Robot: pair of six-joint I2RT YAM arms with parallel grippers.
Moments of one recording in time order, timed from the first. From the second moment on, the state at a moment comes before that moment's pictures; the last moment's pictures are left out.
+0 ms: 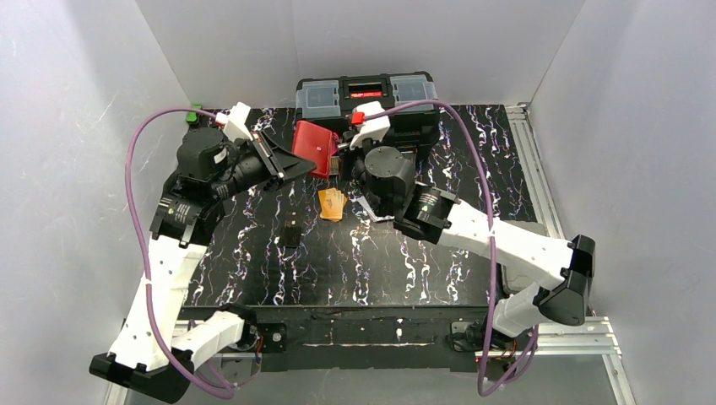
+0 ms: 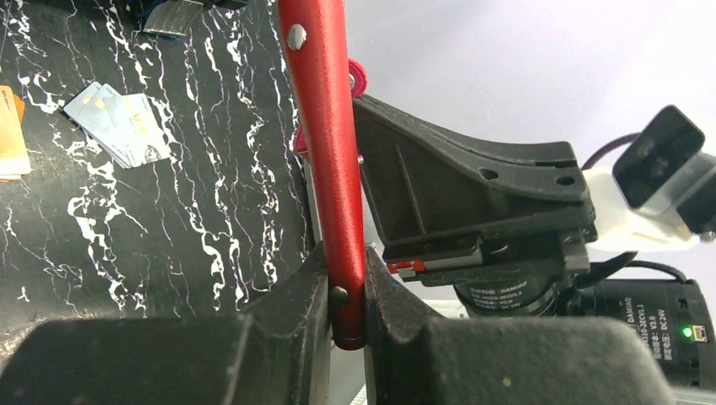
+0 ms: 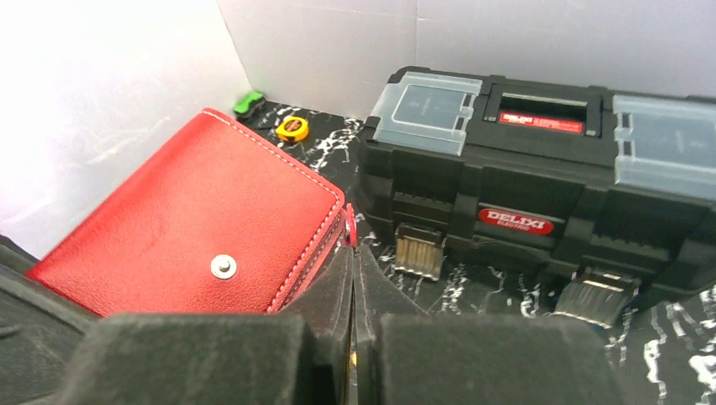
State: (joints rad) left arm -0.30 1.01 1.37 -0.66 0.51 -0.93; right arm 1.13 1.47 1.47 -0.01 0.66 0.11
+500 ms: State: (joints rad) left arm -0.31 0.96 1.28 -0.59 0.59 -0.85; right arm 1.08 1.24 1.34 -0.12 0.61 0.44
